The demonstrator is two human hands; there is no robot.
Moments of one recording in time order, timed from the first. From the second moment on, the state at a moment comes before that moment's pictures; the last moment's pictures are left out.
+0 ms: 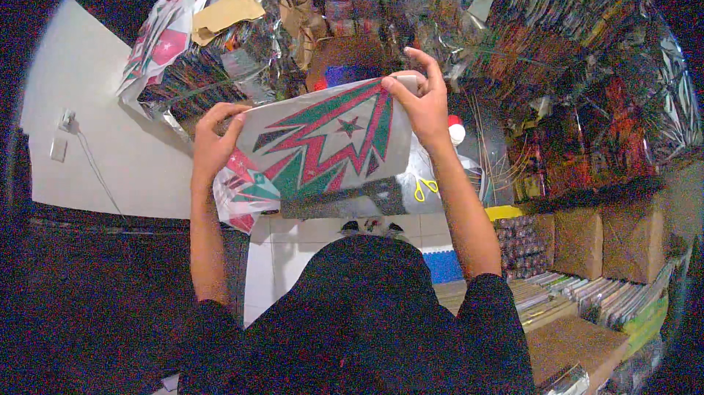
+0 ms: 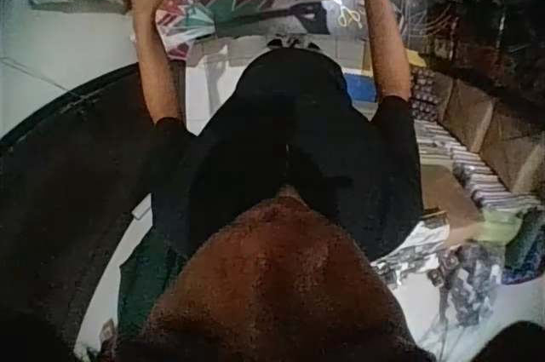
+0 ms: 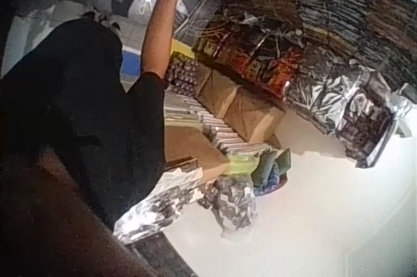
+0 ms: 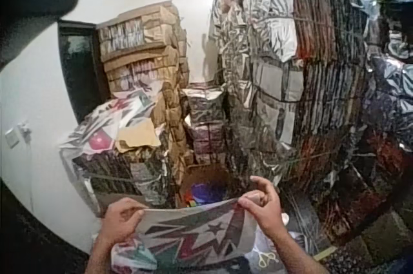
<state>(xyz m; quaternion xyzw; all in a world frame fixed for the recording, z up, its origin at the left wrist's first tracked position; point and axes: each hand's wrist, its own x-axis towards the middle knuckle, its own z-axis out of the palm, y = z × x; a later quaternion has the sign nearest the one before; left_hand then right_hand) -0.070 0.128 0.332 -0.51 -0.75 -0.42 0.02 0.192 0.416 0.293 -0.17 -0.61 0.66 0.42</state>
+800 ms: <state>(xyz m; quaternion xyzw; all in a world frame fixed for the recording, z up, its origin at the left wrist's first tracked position) -0.065 0.192 0.334 -0.59 -0.71 -0.35 -0.12 0.183 0.420 0.291 -0.22 -0.62 0.65 0.37</state>
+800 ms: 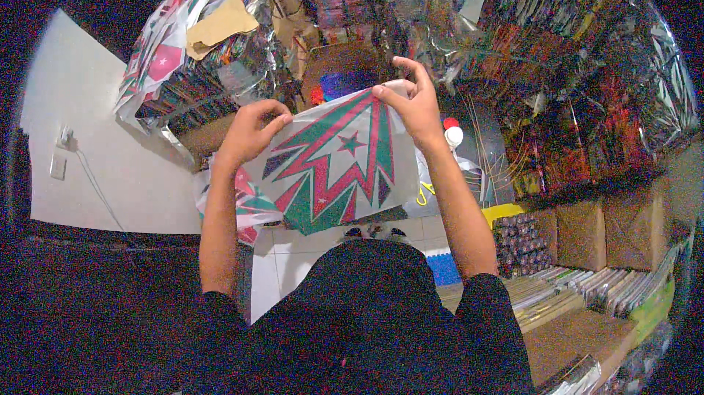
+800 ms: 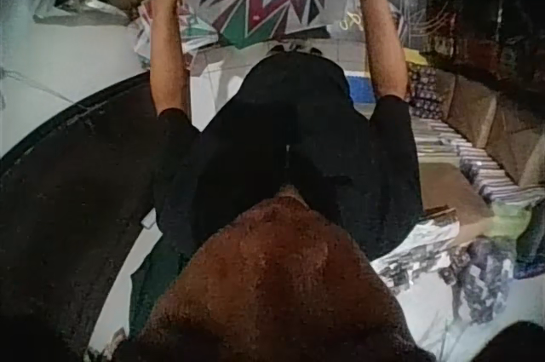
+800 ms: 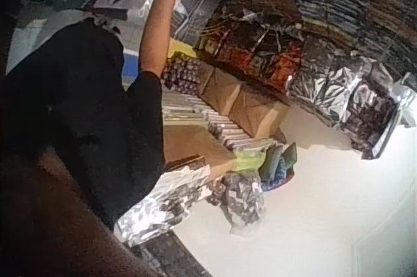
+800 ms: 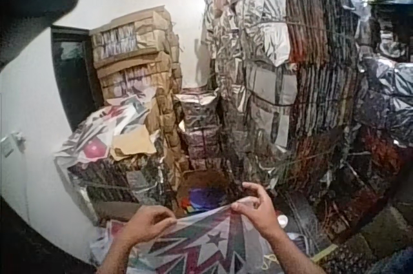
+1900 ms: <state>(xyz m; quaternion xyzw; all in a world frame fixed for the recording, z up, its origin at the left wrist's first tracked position) -0.093 0.185 0.351 -0.58 -0.72 -0.32 -0.21 0.146 0.386 0.326 -0.04 -0.86 0.41 0.30</state>
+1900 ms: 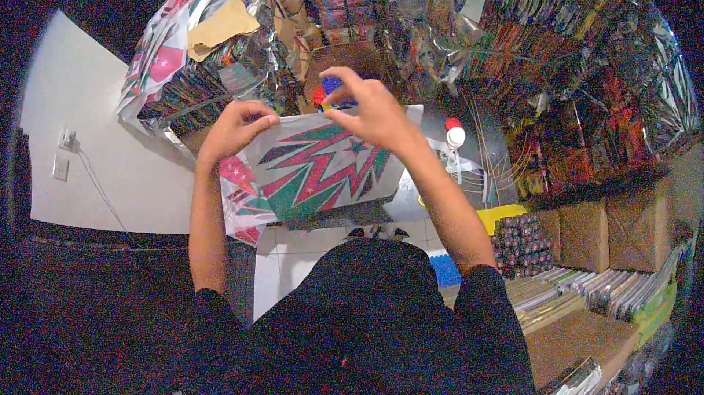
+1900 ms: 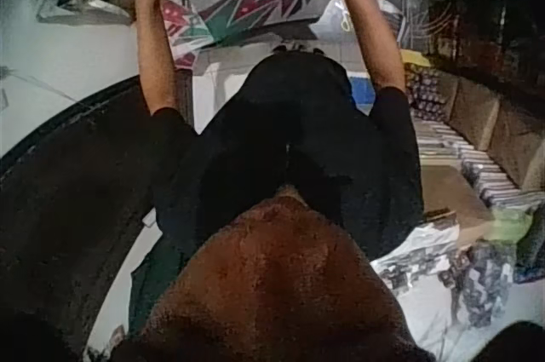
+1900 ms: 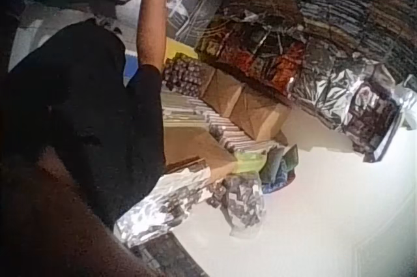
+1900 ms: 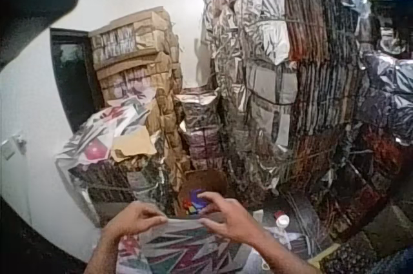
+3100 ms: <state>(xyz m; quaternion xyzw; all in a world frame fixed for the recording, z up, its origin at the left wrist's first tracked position) -0.143 0.154 0.294 -0.42 -0.71 -0.45 -0.35 0.183 0.490 0.292 -0.24 -0.64 0.63 0.37</state>
